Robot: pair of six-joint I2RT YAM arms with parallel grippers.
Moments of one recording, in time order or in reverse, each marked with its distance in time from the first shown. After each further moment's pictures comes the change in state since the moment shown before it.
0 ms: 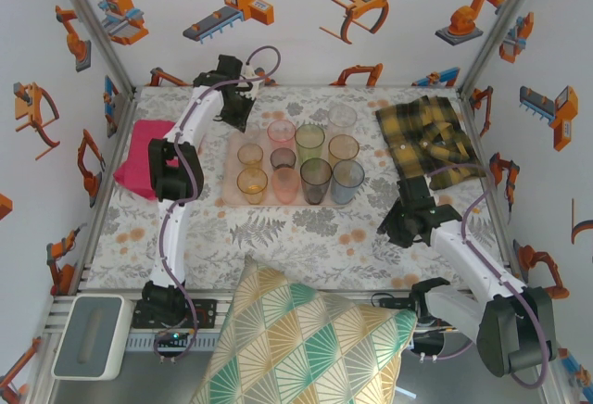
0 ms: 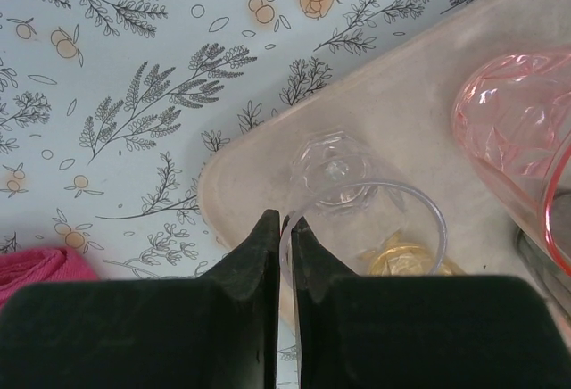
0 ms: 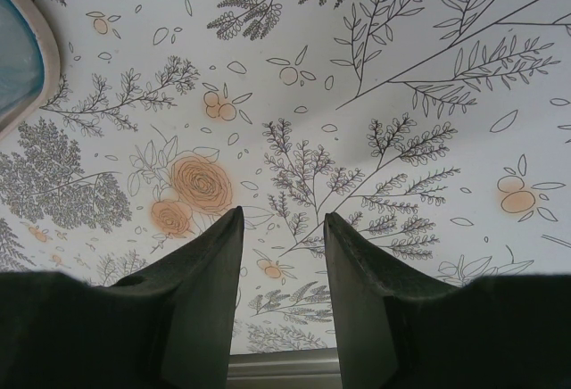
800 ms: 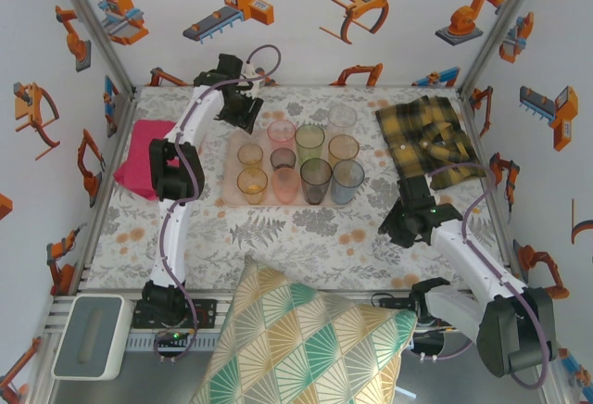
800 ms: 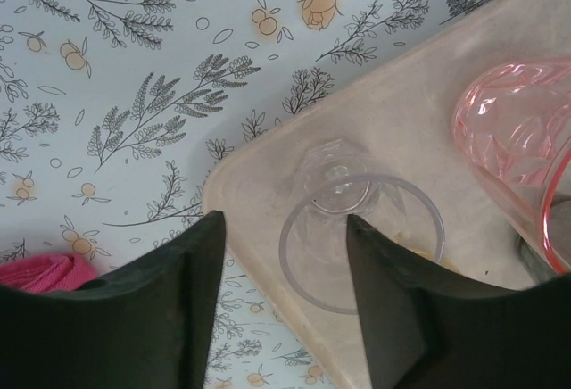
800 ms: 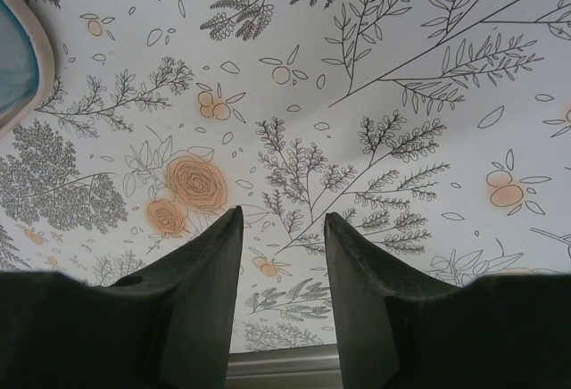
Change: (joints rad) left arm -0.001 0.010 0.023 -0.001 -0.002 0.006; right arm 0.000 -0.001 0.016 -0.026 0.015 -0.003
